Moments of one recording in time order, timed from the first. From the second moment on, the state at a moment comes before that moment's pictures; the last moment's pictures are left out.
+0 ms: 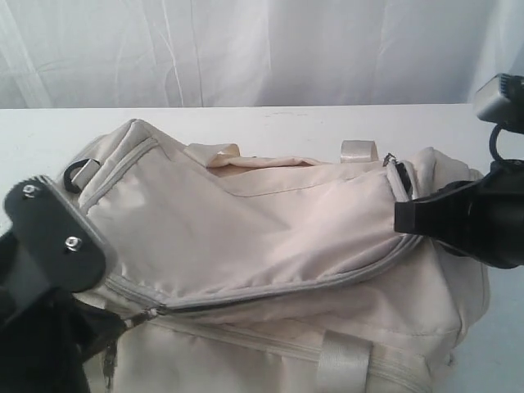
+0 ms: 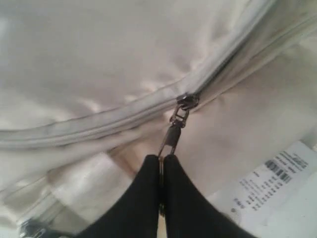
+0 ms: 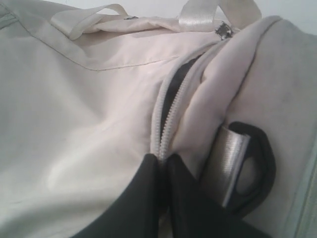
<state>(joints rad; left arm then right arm) -1.33 0.96 -0.63 0.64 0.83 -0.81 0.56 0.92 -0.60 0.20 0.42 0.14</state>
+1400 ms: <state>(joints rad) -1.34 0.76 -0.62 0.77 1.14 -0.36 0.68 0.80 -0.60 0.84 0.52 -1.05</state>
